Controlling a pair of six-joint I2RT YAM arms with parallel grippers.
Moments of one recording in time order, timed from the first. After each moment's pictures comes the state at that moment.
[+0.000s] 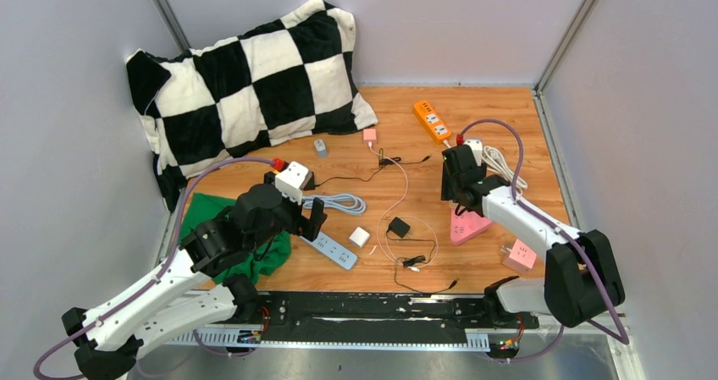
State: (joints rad) left arm -0.87 0.67 0.77 -0.59 -0.27 -0.19; right arm 0.41 1.31 0.77 -0.42 0.41 0.34
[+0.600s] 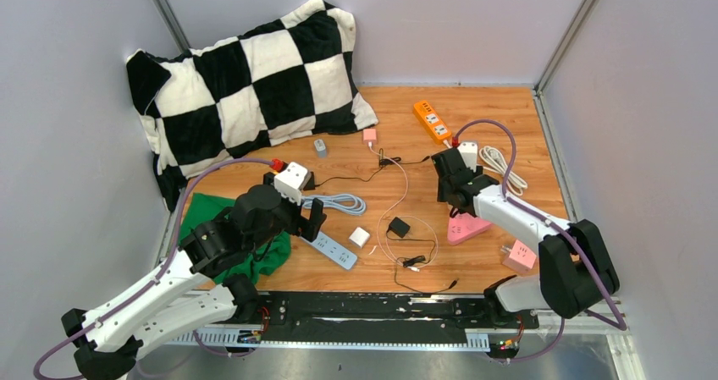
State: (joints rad) left arm -0.87 0.67 0.77 -0.58 -0.28 -0.19; right arm 0.47 1.37 0.77 -0.42 0.53 0.43
